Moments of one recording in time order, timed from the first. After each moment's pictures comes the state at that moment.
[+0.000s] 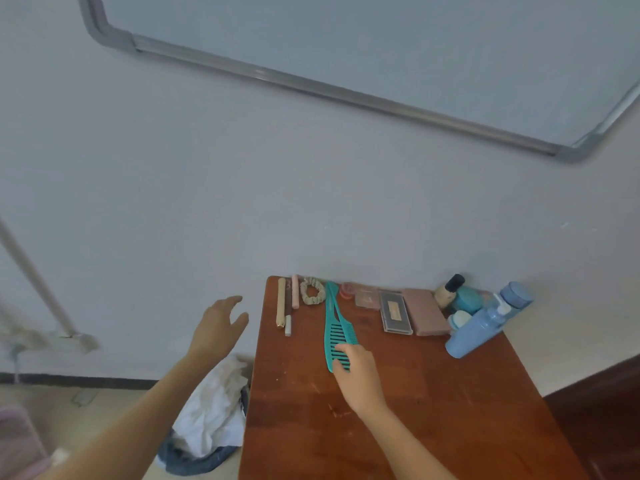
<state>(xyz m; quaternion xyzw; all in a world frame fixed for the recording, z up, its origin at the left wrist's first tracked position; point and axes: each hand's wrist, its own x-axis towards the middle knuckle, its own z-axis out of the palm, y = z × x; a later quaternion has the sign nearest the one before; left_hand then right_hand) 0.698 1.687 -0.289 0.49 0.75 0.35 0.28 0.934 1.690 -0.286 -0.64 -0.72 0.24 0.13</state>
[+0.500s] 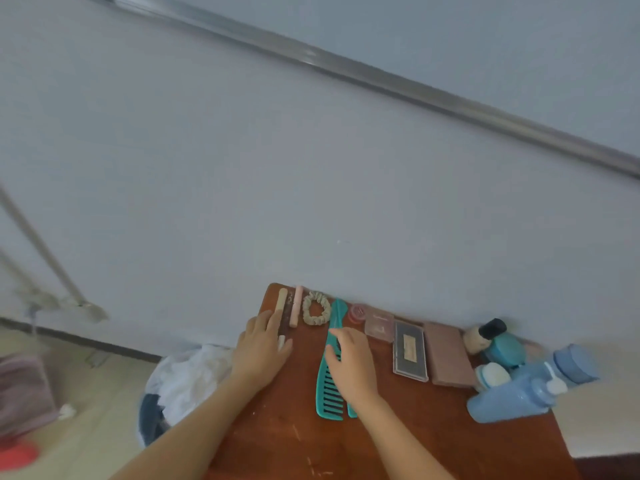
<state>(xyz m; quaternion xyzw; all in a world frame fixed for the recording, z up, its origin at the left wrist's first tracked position) 0.774 1.750 -0.334 0.53 0.80 0.21 0.21 0.928 1.790 -0.297 -0.54 -0.80 0.21 0.11</state>
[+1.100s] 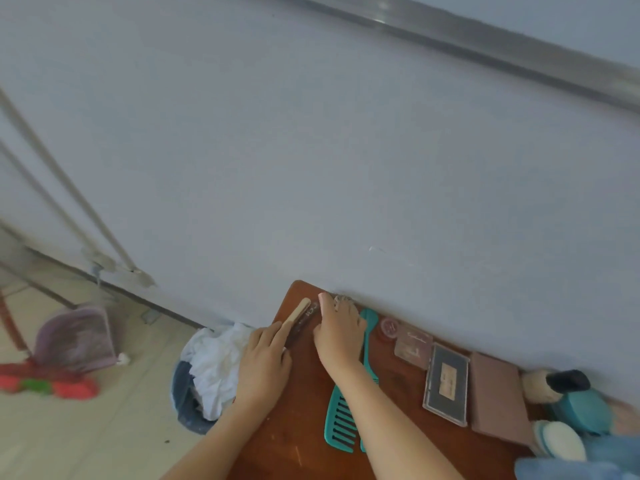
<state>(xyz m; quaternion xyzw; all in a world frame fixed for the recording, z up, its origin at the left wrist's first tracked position) 0.782 1.747 -0.355 0.46 0.84 0.26 0.13 0.854 1.855 -0.338 -0.51 -0.85 0.14 0.00</state>
